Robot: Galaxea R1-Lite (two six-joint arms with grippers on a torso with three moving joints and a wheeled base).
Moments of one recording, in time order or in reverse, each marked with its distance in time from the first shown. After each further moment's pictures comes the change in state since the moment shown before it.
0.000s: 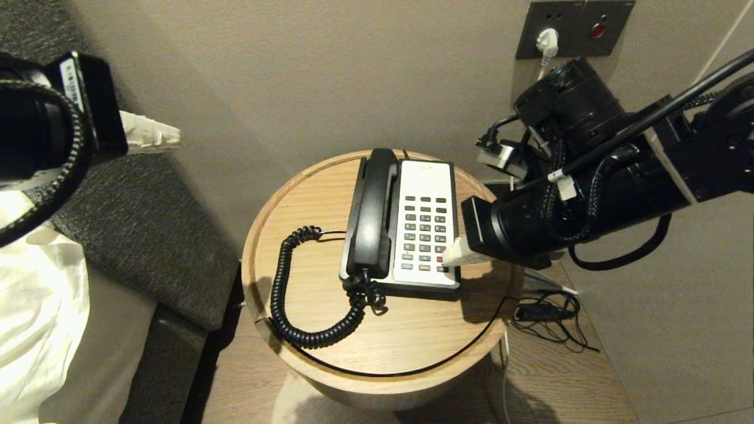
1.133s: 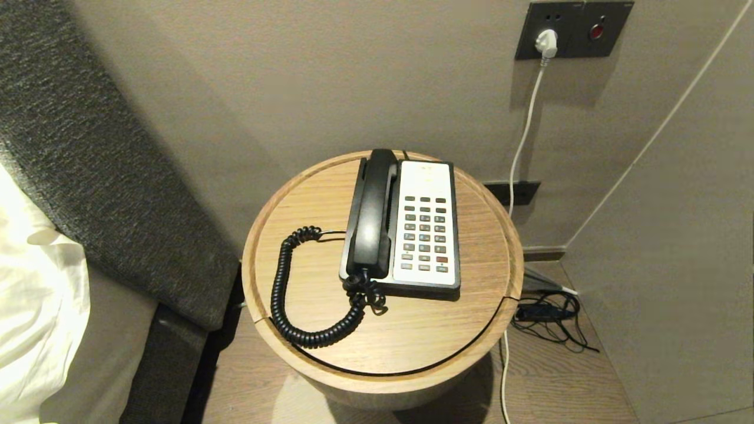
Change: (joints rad) left arm 0.476 -0.655 0.591 -0.042 0.003 -0.031; right arm -0.419 -0.824 0.447 0.086 -0.033 0.072
